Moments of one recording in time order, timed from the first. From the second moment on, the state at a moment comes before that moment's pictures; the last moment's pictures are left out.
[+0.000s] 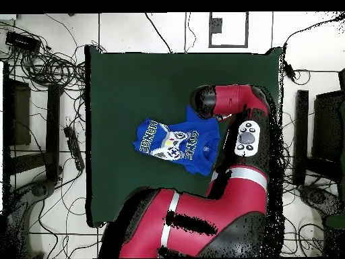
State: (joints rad) arm -0.16 -0.11 -0.22 0.86 -0.32 0.82 2.83
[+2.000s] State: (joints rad) arm -0.19 -0.26 -0.12 0.96 -0.29 0.82 2.83
